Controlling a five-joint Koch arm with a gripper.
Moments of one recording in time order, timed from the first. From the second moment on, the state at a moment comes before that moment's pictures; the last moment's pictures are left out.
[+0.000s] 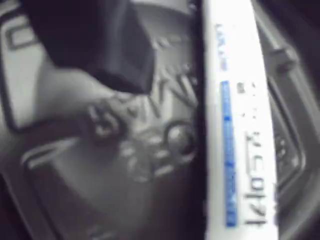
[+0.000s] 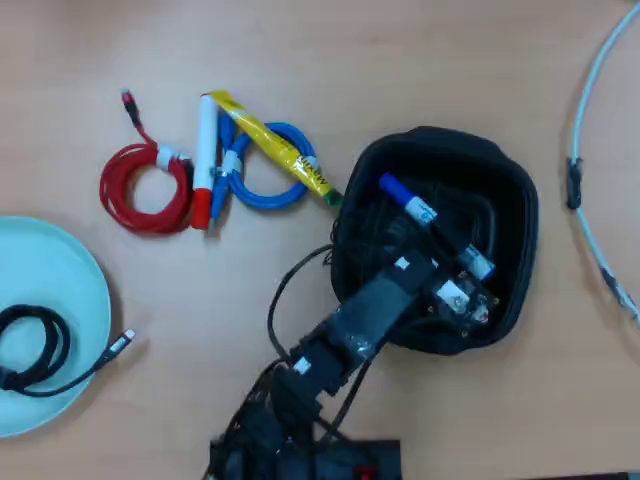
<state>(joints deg) 136.8 83.6 101.8 39.7 4.4</state>
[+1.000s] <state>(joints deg) 103.4 129.9 126.1 62.2 -1.5</state>
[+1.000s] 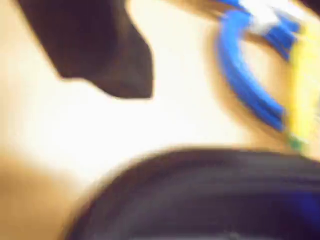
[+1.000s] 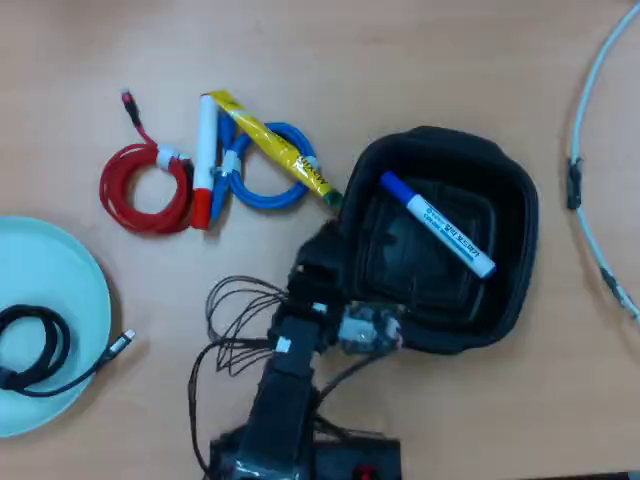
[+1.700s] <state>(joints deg) 102.5 130.1 170.2 17.2 -1.5</state>
